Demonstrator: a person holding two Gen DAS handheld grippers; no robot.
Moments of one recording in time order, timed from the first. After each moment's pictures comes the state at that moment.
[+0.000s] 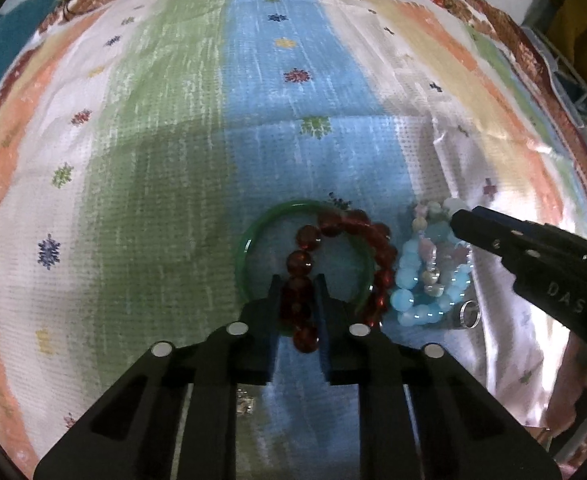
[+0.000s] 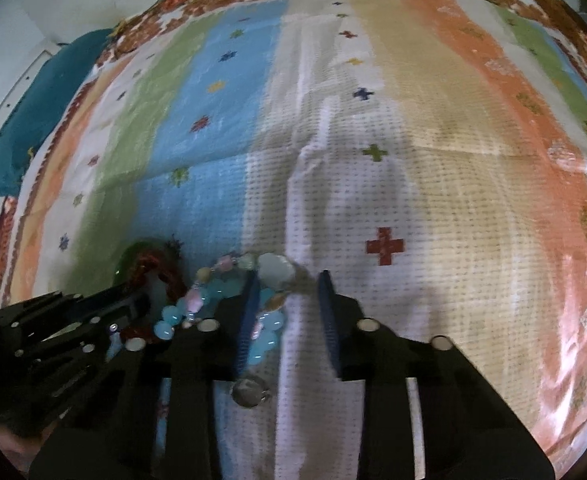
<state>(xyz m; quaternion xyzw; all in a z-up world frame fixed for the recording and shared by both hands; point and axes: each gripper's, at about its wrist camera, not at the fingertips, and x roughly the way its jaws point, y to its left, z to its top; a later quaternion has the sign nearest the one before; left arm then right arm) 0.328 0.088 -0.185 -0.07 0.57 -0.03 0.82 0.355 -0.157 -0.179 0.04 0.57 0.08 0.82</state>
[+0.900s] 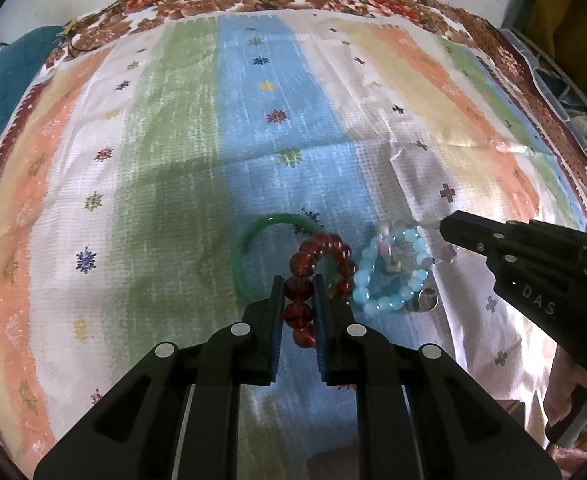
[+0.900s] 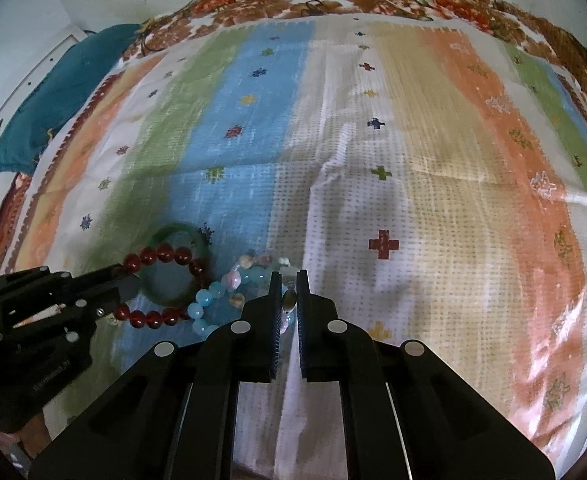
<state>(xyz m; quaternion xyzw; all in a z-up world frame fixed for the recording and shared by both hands) 0.305 0.076 -0.141 -0.05 0.53 -0.03 0.84 0.328 -0.155 -0.146 0.00 0.54 0.10 0.84</state>
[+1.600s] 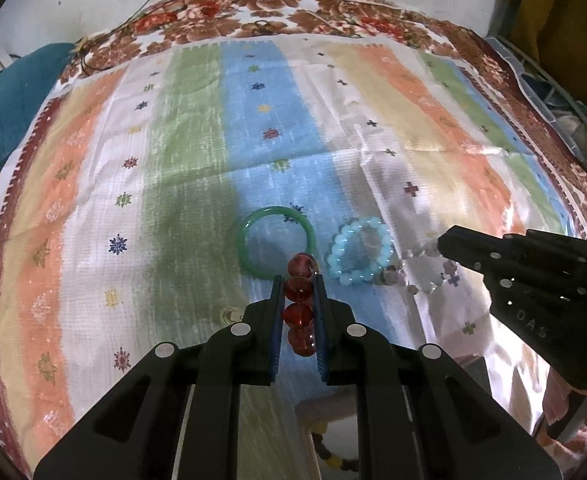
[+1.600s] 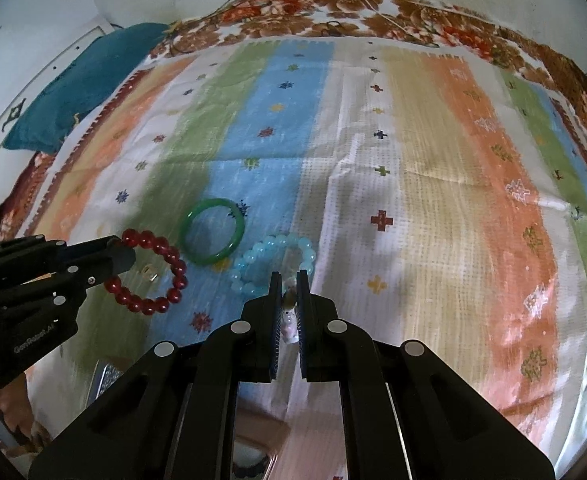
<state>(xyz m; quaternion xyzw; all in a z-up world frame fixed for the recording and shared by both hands) 0.260 0.064 -0.098 -0.04 0.51 -0.03 0.86 0.273 -0.146 -0.106 -0.03 0.51 0.12 0.85</state>
